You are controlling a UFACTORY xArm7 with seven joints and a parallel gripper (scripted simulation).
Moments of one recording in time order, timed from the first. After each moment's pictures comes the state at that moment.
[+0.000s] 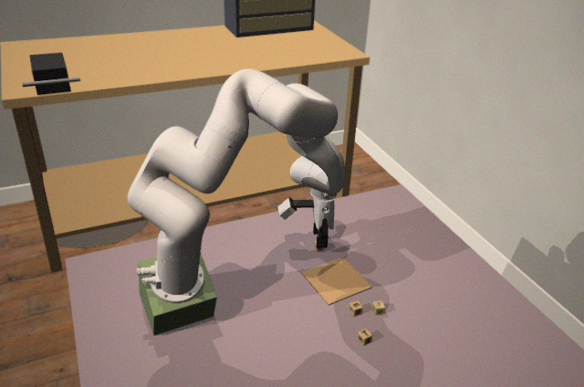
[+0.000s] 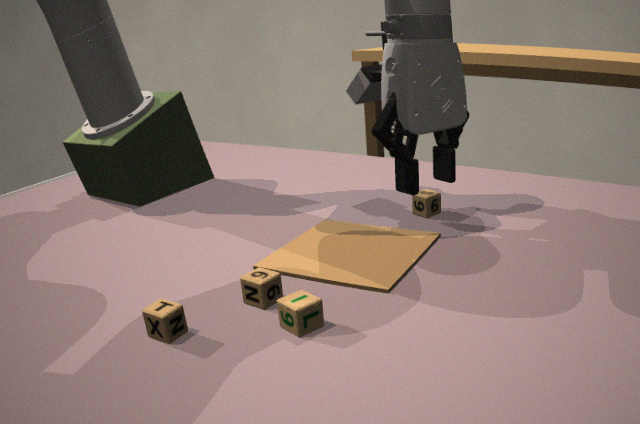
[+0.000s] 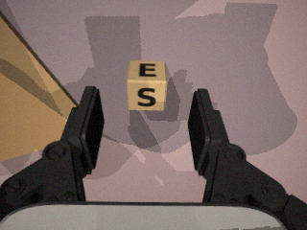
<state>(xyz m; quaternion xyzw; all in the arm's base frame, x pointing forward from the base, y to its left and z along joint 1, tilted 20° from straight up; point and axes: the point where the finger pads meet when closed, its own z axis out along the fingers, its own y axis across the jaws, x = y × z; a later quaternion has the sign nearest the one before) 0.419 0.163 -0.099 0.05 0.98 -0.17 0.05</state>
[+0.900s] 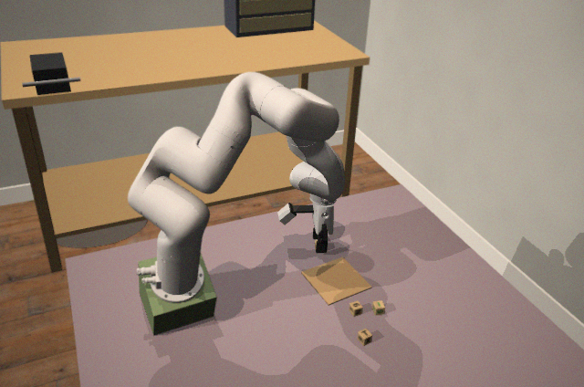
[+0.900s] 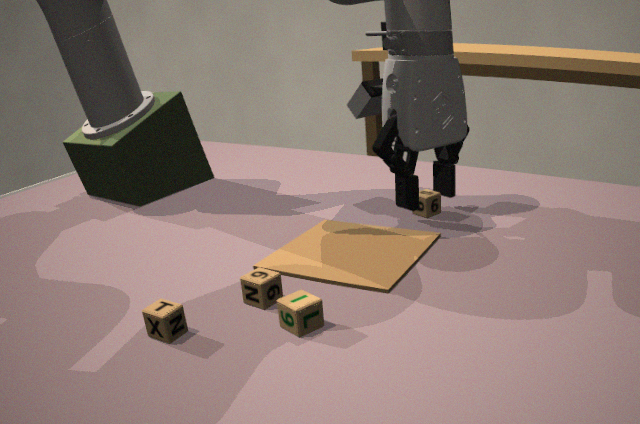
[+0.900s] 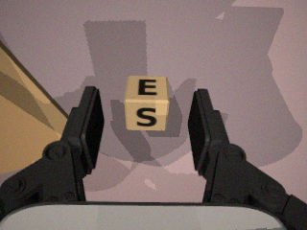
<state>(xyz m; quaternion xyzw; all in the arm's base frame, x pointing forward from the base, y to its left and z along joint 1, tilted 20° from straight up) 0.420 0.157 -0.116 0.05 0.98 -0.17 0.05</state>
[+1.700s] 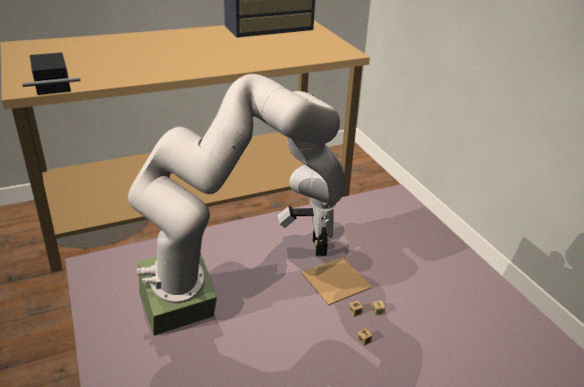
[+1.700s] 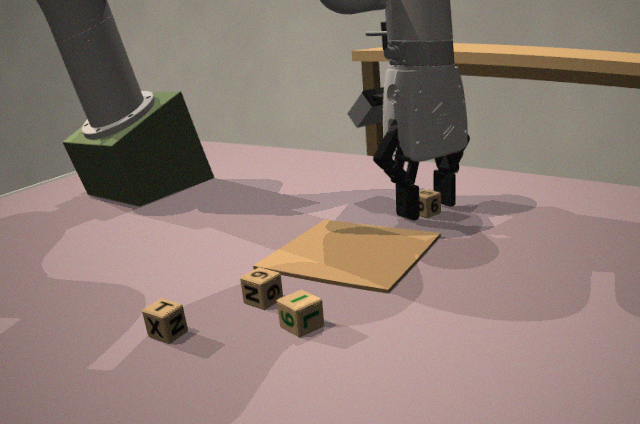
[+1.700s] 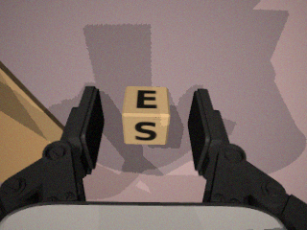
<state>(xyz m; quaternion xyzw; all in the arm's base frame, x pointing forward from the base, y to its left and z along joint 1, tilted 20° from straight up) 0.421 0.153 -0.127 0.05 0.98 -0.17 0.05</state>
